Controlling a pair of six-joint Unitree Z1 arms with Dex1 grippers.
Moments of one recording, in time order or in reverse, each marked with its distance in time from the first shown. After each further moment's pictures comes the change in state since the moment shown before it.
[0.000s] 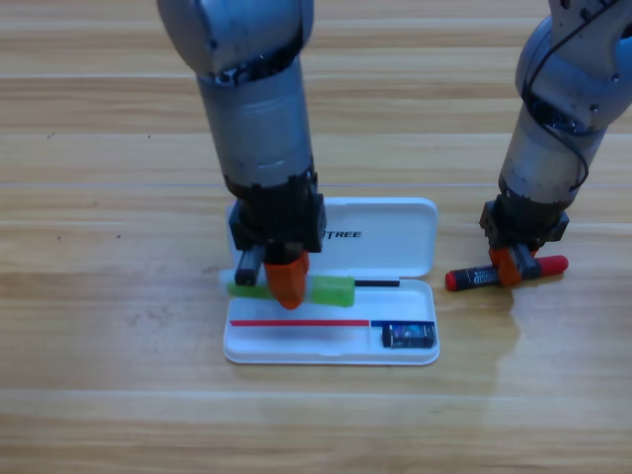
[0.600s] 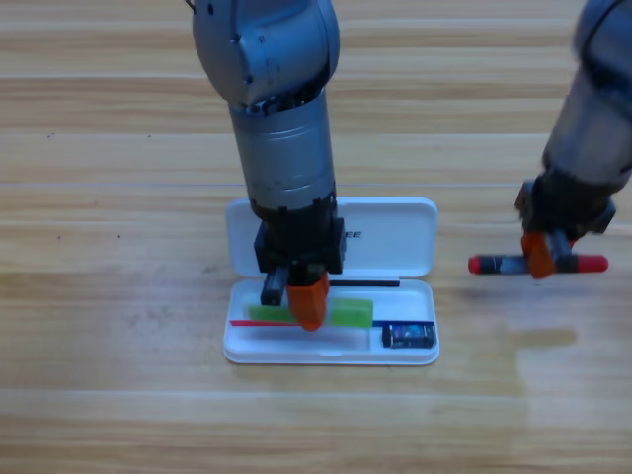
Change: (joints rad) arm 0 0.000 0.073 -0.019 -0.023 -0.059 -0.006; arm 1 0.000 -0.166 0.066 0.073 0.041 0.148
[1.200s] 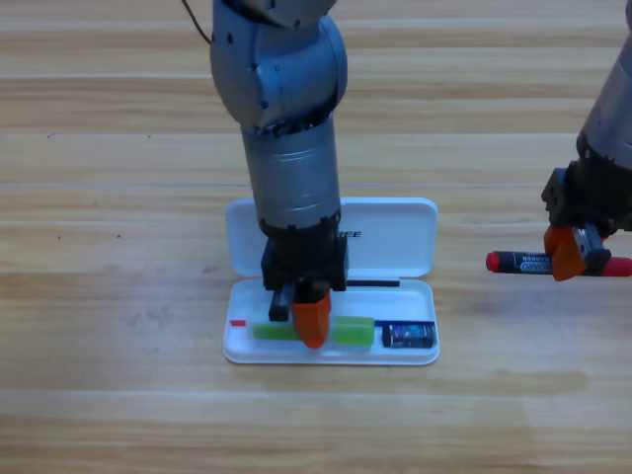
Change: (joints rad) arm 0 0.007 0.052 0.000 -0.011 -0.027 -0.022; arm 1 0.001 -0.092 0.025 0.062 0.038 0.039
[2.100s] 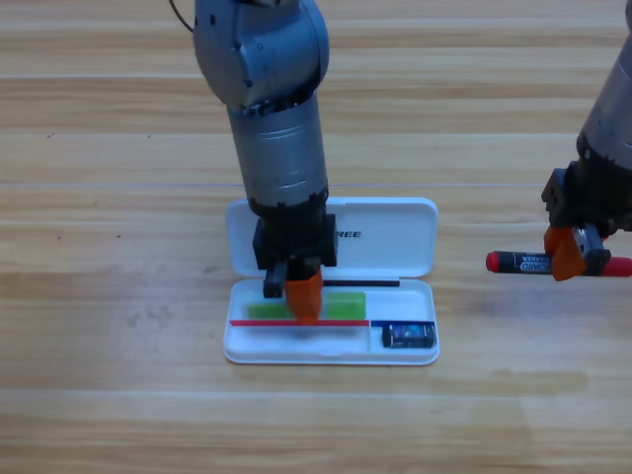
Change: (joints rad) arm 0 0.046 0.000 -0.022 0.000 0.002 -0.006; arm 1 0.000 0.000 0.000 0.000 0.000 0.000
